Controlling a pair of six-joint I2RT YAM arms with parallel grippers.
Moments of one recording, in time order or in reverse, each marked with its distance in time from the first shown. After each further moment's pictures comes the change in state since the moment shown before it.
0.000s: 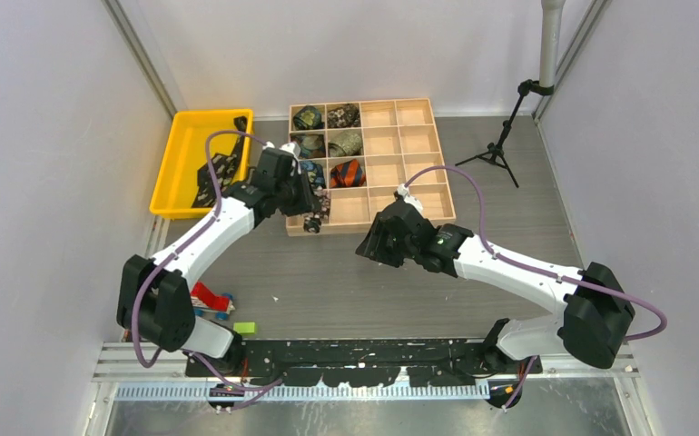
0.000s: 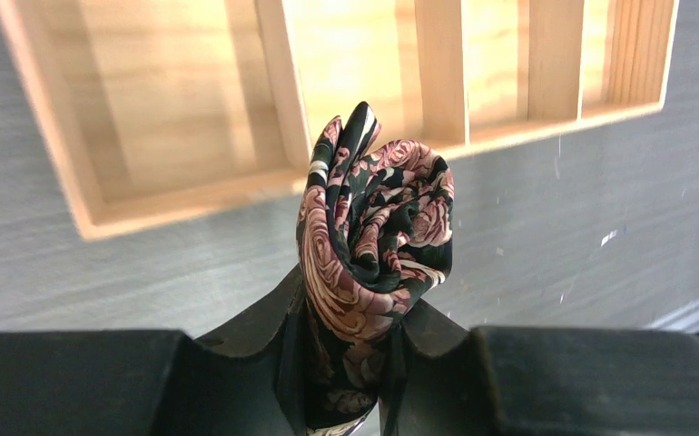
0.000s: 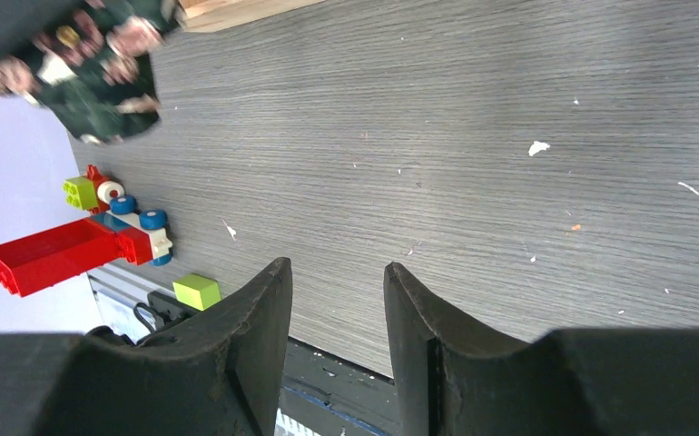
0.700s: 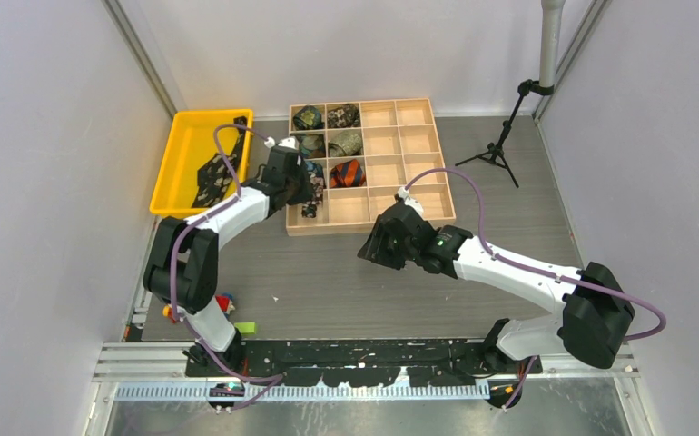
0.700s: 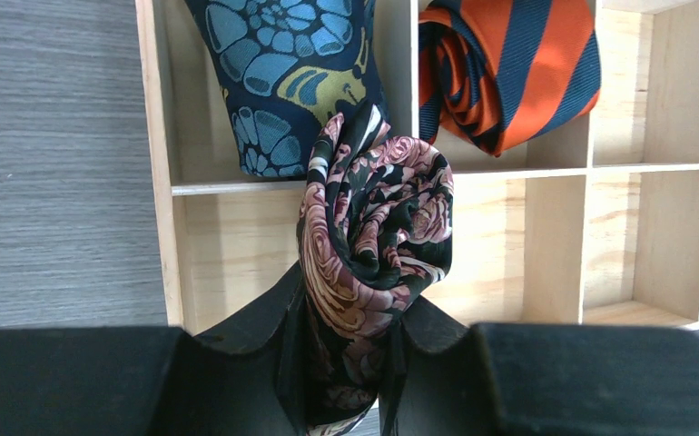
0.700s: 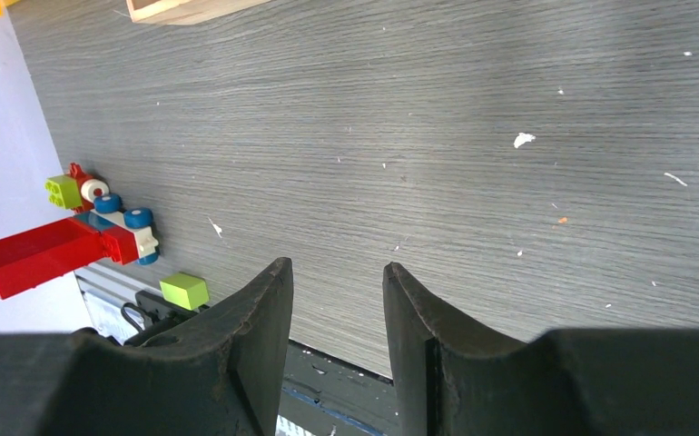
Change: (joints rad) left arm 0.069 0.246 0.018 0.291 -0.158 0.062; right arm 0.000 0.000 -0.019 -0.005 -0.001 0.000
